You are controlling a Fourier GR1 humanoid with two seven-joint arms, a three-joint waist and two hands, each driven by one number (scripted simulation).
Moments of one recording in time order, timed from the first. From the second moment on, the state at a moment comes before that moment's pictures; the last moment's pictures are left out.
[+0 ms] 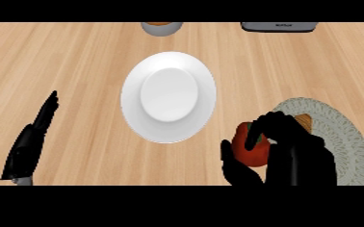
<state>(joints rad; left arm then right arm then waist) 0.07 0.31 0.09 -1.49 -0.17 0.02 -0.12 -0.16 -0.08 0.61 -2.18 1.44 0.08 0.97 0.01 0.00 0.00</state>
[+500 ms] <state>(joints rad) 0.05 0.31 0.10 -1.47 -0.18 0.01 -0.14 -0.60 -0.01 0.54 -1.79 1.22 0.01 1.06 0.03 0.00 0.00</state>
